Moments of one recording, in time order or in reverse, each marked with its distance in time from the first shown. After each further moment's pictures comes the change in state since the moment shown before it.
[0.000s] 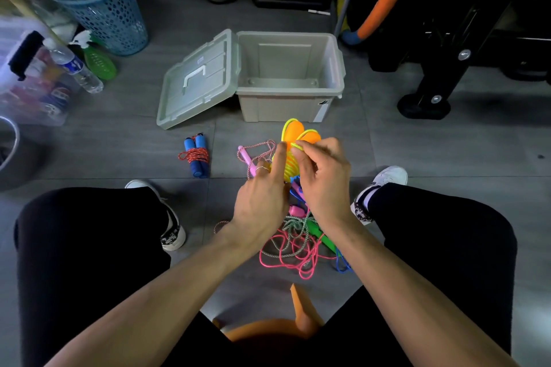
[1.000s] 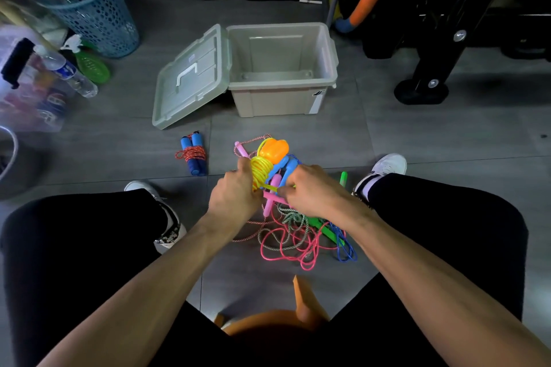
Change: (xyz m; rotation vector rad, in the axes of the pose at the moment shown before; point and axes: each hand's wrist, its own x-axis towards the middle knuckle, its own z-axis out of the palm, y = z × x) left_hand 0.008 -0.032 0.000 0.130 -0.205 -0.260; right_hand 0.005 -0.001 -0.018 -0.347 -0.937 0.241
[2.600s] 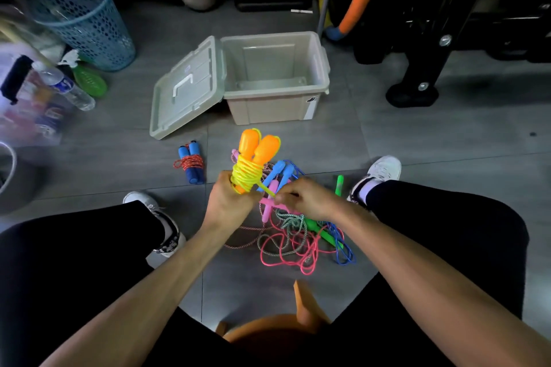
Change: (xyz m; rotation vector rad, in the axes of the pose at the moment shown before) left_hand -0.007 -0.009 -0.001 -0.739 0.017 -0.046; right_hand 0.020 0.044 0.026 0.267 -0.121 -0.208
